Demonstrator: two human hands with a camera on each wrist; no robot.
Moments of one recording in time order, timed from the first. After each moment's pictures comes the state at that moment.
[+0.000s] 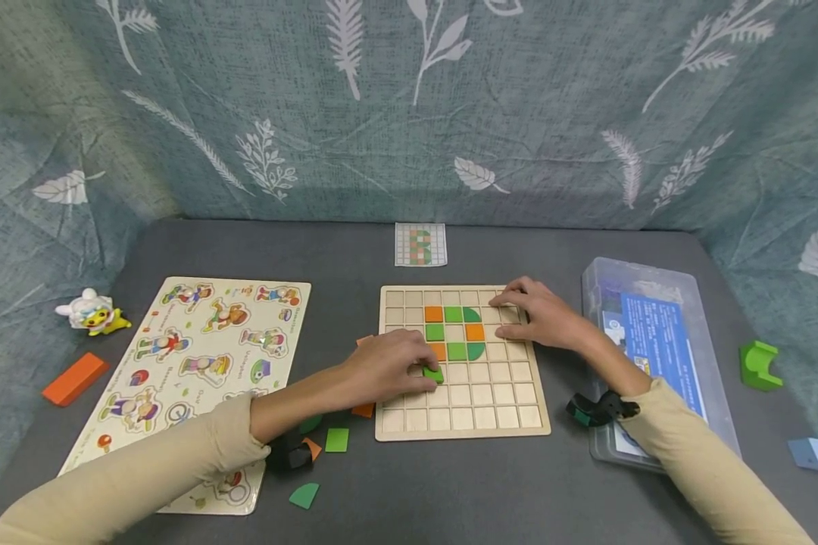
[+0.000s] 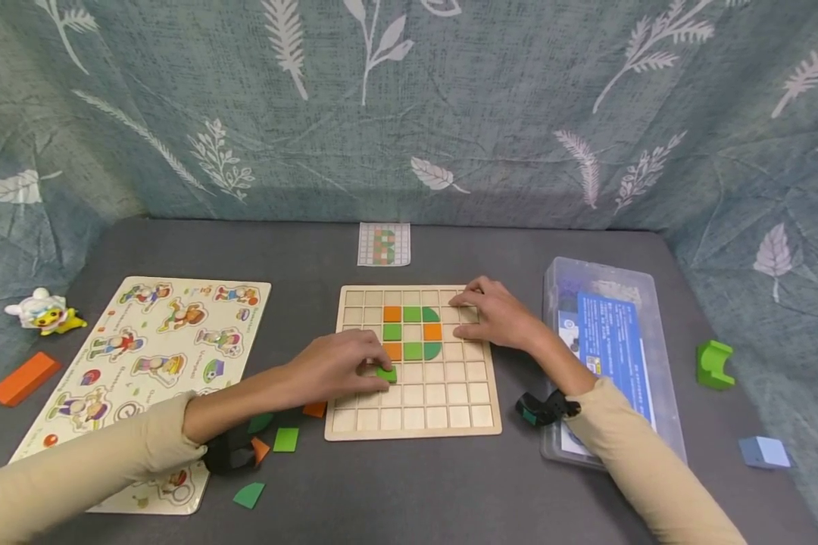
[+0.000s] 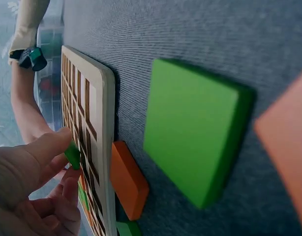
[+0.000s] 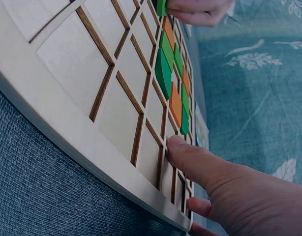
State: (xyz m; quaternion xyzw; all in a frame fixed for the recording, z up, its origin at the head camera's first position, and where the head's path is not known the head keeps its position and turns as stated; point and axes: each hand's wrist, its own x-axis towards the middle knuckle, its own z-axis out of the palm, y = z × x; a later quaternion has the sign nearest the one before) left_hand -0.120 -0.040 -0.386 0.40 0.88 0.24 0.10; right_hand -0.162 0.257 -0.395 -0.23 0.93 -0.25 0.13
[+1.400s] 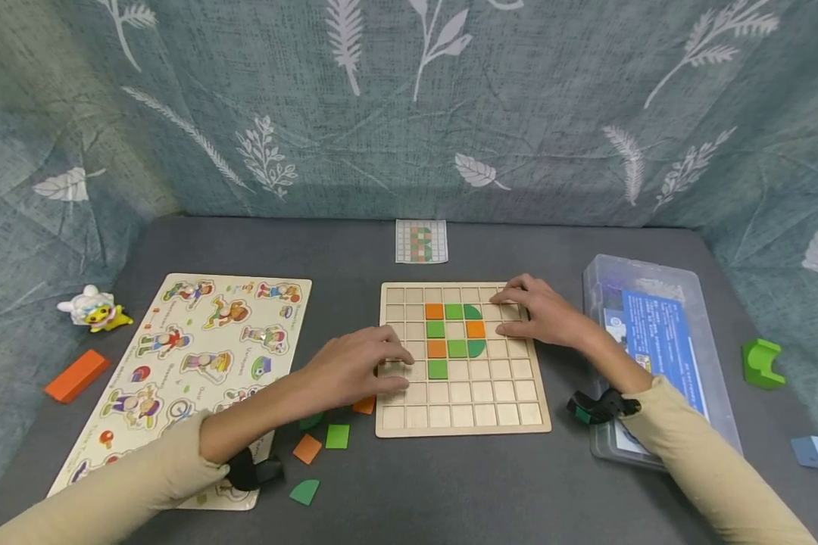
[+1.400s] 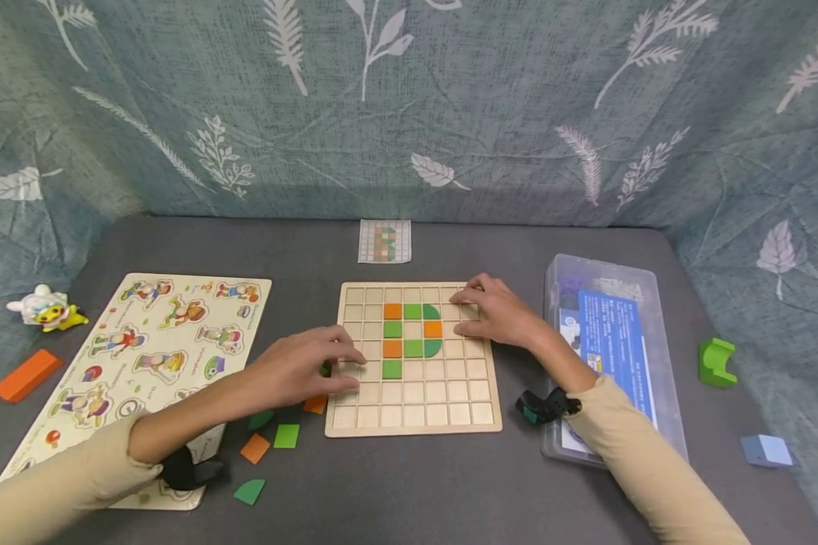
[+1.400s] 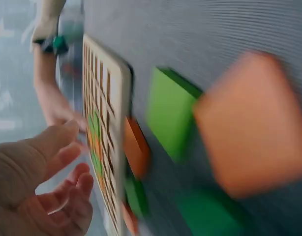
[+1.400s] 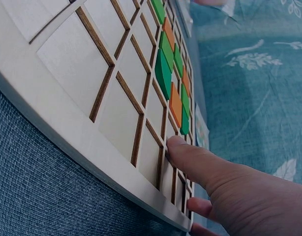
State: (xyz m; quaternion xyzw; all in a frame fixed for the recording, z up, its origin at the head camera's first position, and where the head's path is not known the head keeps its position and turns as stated) left_hand -0.109 -0.077 -0.372 0.35 0.90 0.22 0.11; right_hand -0.162 0.257 -0.396 -0.24 0.93 -0.25 0.12
